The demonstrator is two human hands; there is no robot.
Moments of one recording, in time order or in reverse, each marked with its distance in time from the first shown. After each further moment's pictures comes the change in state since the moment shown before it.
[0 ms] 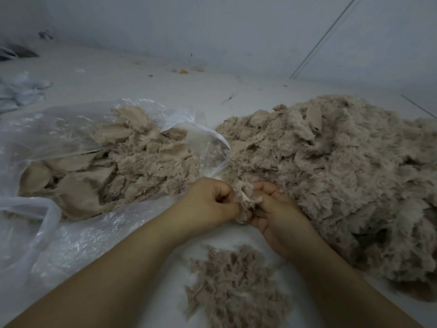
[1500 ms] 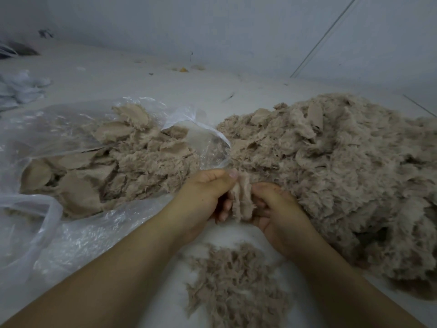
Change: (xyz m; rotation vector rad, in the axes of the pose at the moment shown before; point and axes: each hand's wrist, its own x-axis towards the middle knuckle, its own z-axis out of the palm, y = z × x) left_hand -0.002 0.007 0.005 -0.529 0.083 -0.070; right_hand -0.002 0.003 -0.003 -0.053 -0.144 -0.082
